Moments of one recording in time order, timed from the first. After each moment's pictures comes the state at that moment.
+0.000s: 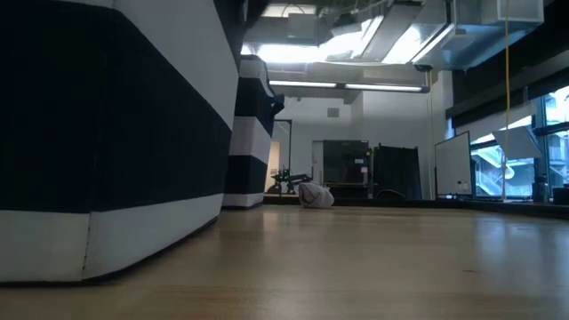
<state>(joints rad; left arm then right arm) -0.90 0.94 1.11 -0.91 -0.77 -0.46 0.28 1.78 1.48 -0.04 0.77 -0.38</state>
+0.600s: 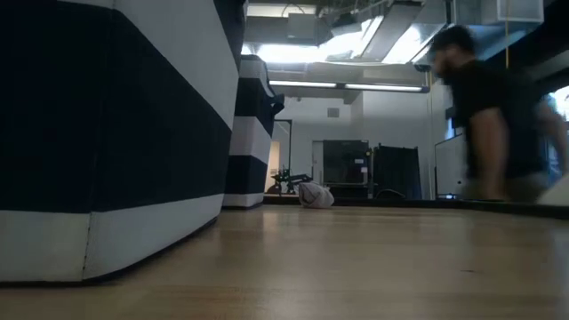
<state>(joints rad) -0.90 1.00 1.11 -0.82 -1.02 -0.40 0.33 1.86 1.55 0.19 0.24 -0.37</state>
